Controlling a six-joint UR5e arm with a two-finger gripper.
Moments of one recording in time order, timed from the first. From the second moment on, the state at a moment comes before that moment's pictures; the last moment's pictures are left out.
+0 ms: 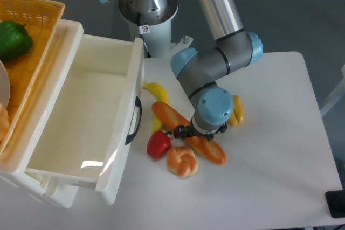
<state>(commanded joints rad) 2.51 -2.11 -1.62 -1.17 1.60 0.32</state>
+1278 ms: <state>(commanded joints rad) 2.49 -2.14 -1.61 -1.15 1.62 0.13</state>
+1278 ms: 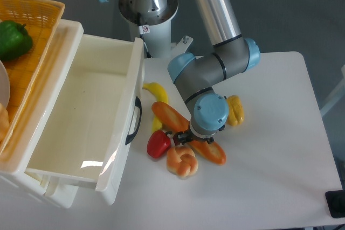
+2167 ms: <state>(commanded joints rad) 2.48 -2.13 -1.59 -1.15 1.67 0.15</state>
